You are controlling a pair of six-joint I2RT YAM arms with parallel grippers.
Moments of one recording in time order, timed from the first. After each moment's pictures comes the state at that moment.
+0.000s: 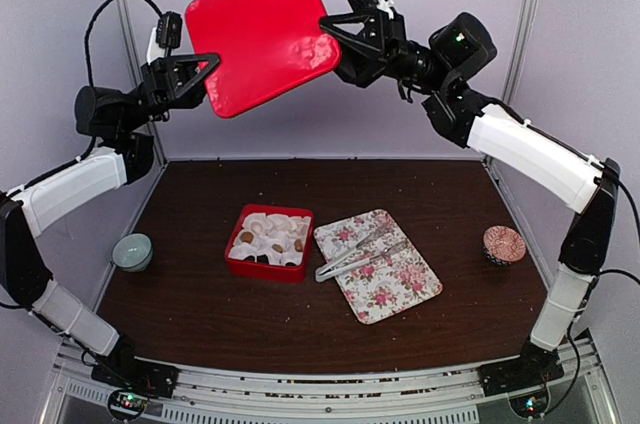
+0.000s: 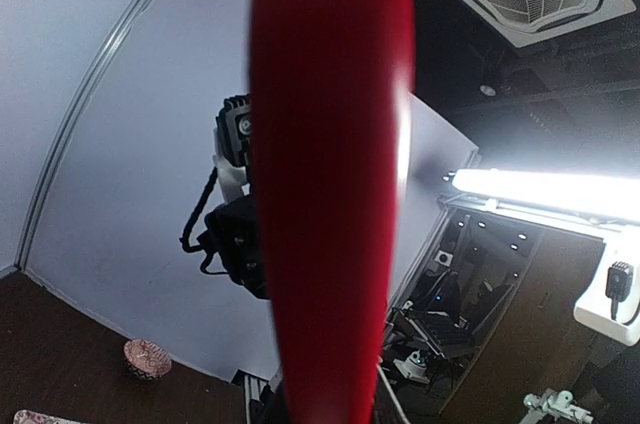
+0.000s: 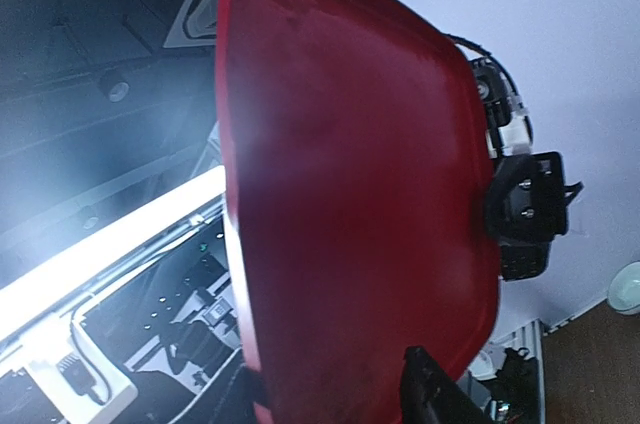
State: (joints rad) left arm -0.36 1.46 1.24 1.27 1.07 -1.50; right arm 0.73 1.78 1.86 0.63 -1.00 1.43
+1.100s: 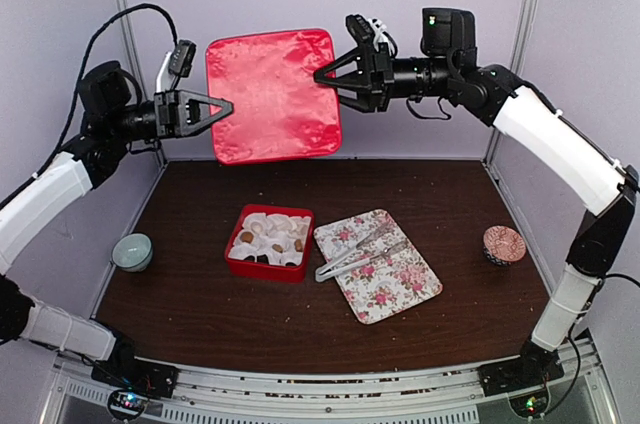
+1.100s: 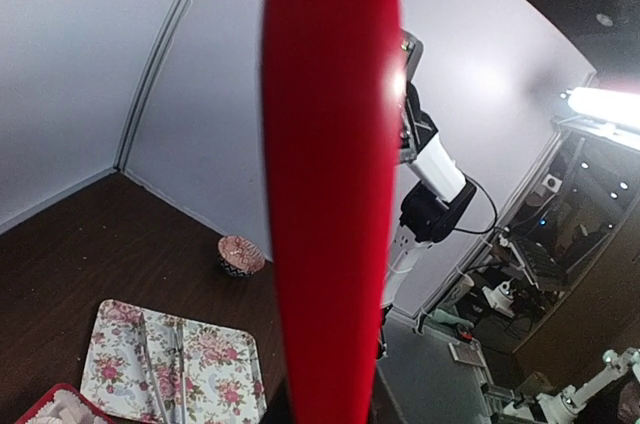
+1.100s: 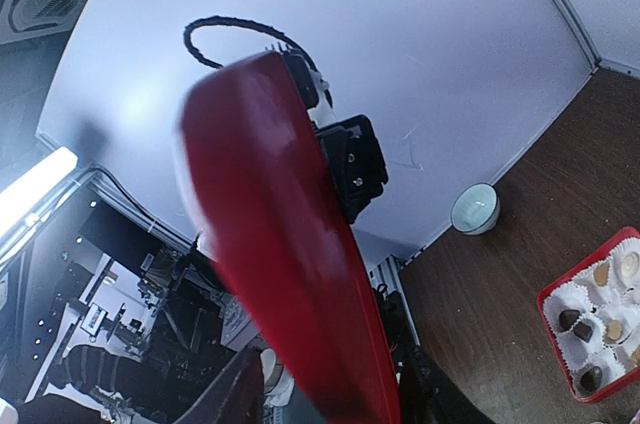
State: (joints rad) left arm -0.35 1.25 1.23 0.20 1.14 -0.67; right arm 0.71 1.73 2.00 -0.35 -0.88 0.76
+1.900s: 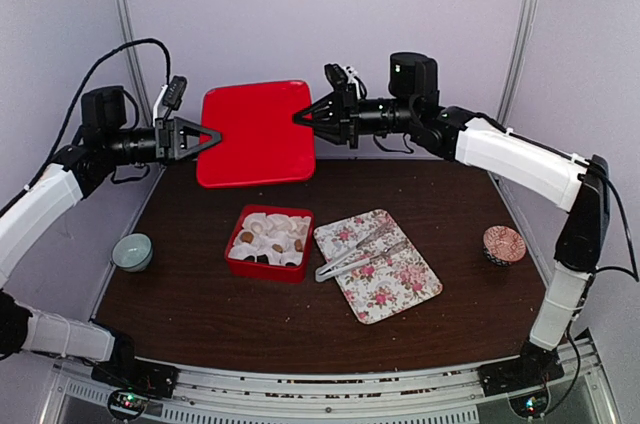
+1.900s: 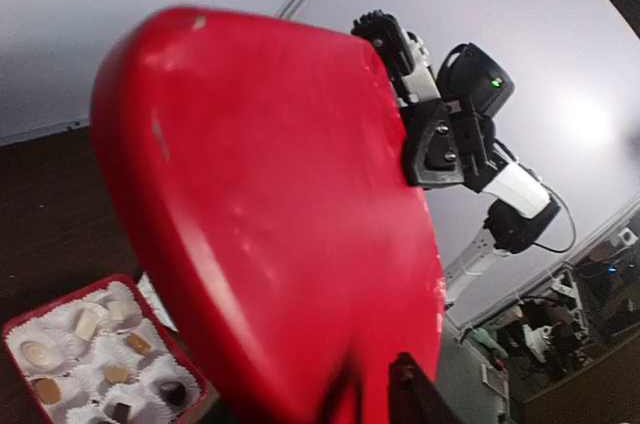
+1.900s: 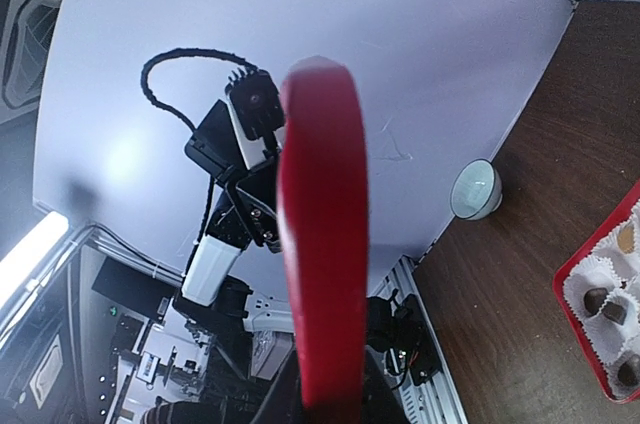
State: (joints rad) left arm -0.25 1.18 1.16 -0.20 1.02 -0.49; right arm 0.72 1.80 1.75 0.00 -0.84 1.01
